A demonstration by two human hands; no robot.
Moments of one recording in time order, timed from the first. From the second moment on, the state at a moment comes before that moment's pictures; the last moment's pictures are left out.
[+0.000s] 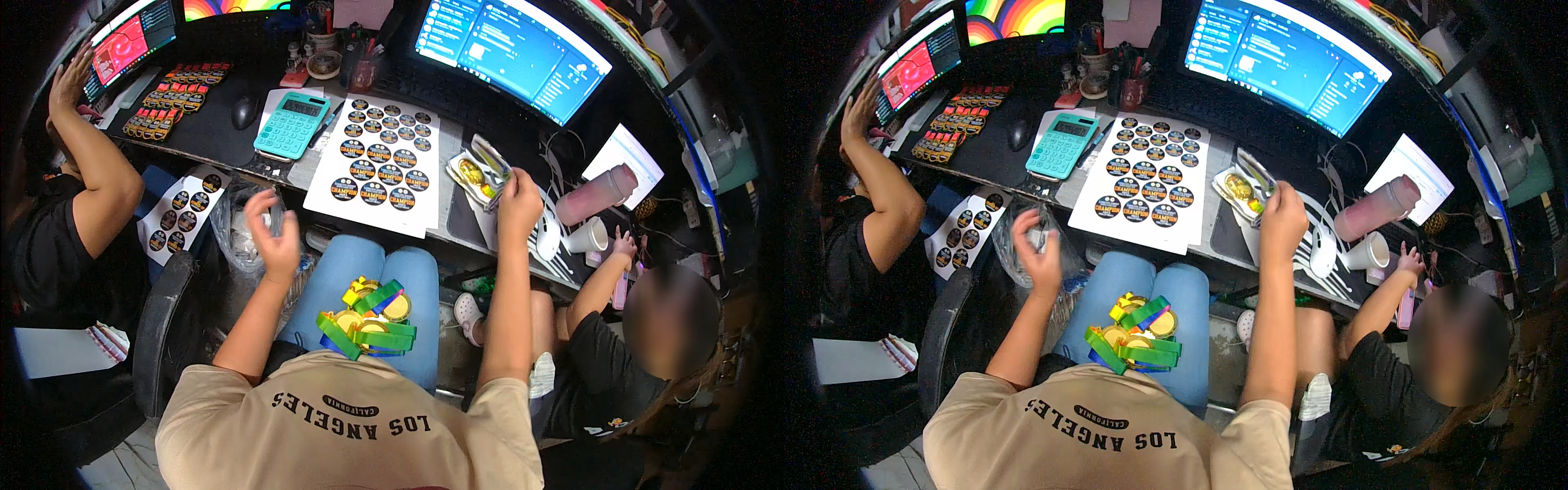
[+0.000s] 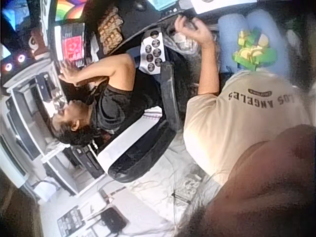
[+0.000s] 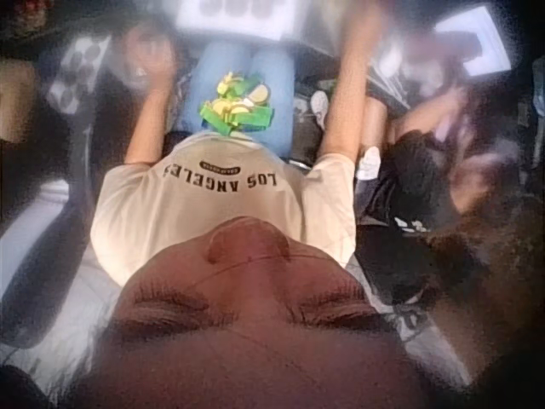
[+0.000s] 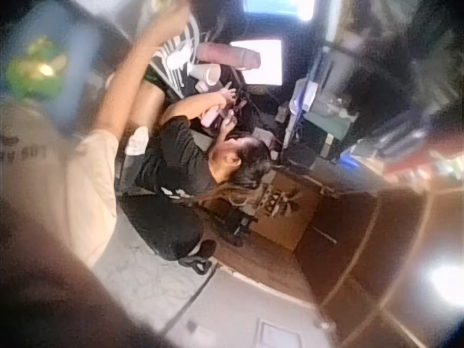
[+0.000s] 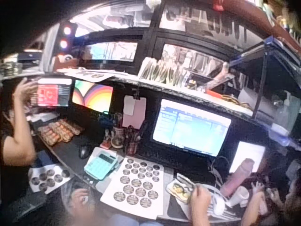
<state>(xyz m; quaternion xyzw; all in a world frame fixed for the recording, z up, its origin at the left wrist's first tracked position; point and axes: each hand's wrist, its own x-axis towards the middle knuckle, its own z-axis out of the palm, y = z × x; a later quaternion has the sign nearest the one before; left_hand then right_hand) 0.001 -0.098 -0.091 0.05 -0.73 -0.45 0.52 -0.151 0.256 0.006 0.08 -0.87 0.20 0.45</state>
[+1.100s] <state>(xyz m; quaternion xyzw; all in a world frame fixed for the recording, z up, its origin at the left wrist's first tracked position) 0.038 -0.037 0.035 -0.16 -0.34 -0.72 -0.58 -0.005 0.177 0.030 0.39 -0.41 0.81 -0.12</state>
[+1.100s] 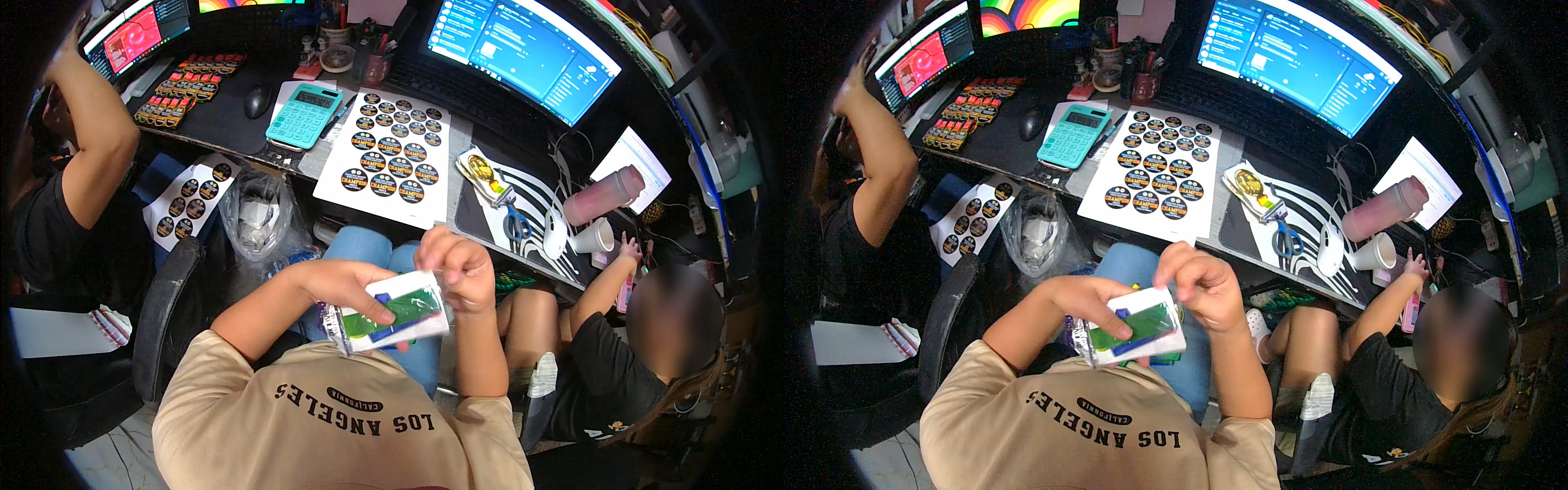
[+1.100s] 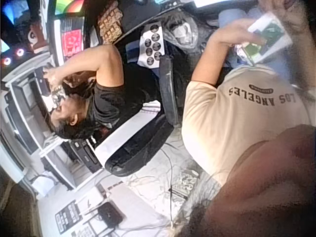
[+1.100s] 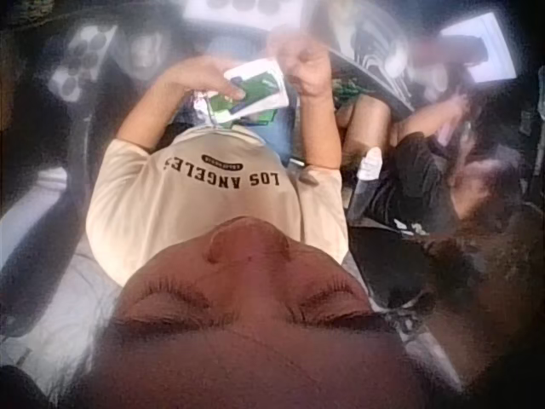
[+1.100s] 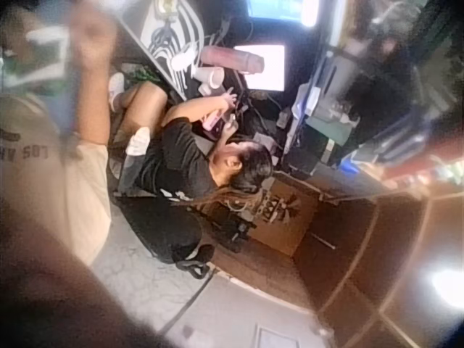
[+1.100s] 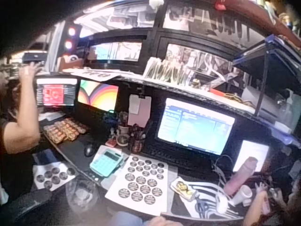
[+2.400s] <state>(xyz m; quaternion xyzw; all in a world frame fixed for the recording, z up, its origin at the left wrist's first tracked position) 0.040 -0.038 -0.024 -0.27 -0.71 -0.51 -0.40 0.044 0.212 -0.064 0.08 -0.52 0.81 -0.28</state>
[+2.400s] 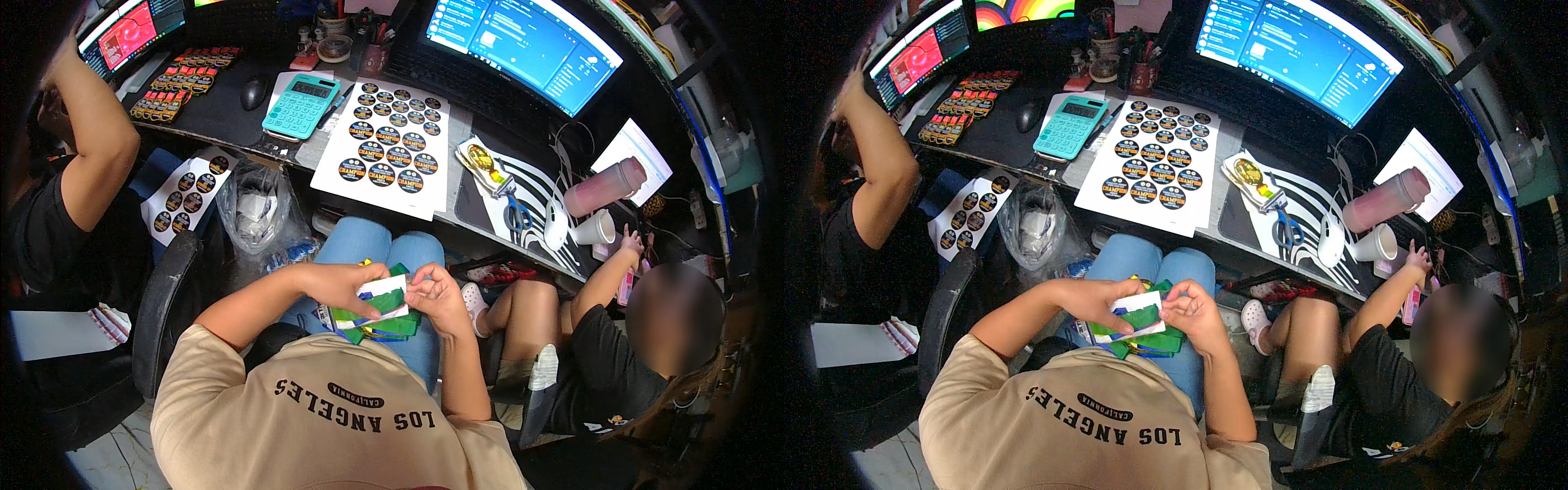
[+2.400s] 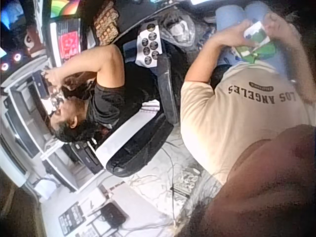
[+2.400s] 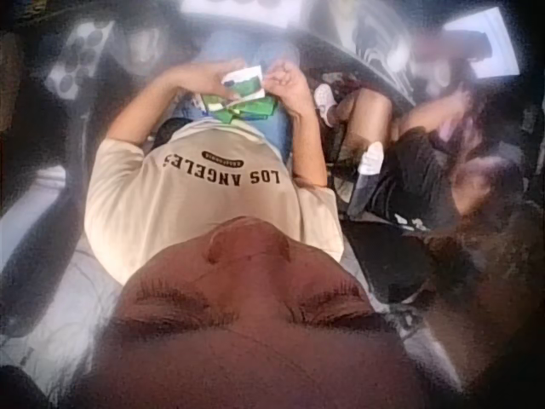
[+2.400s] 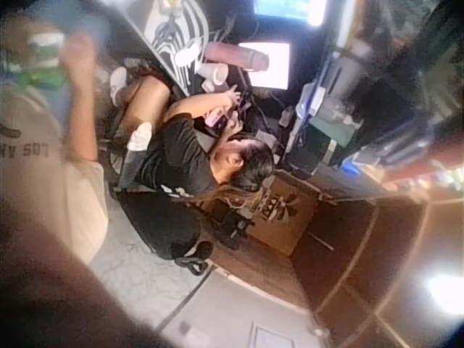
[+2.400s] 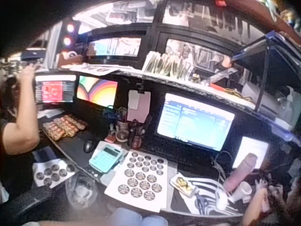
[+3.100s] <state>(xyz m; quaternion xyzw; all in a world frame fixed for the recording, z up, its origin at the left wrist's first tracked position) 0.060 -0.123 -0.038 0.01 -0.69 -0.67 -0.27 0.068 0.220 -0.064 0.13 -0.88 0.43 0.12</state>
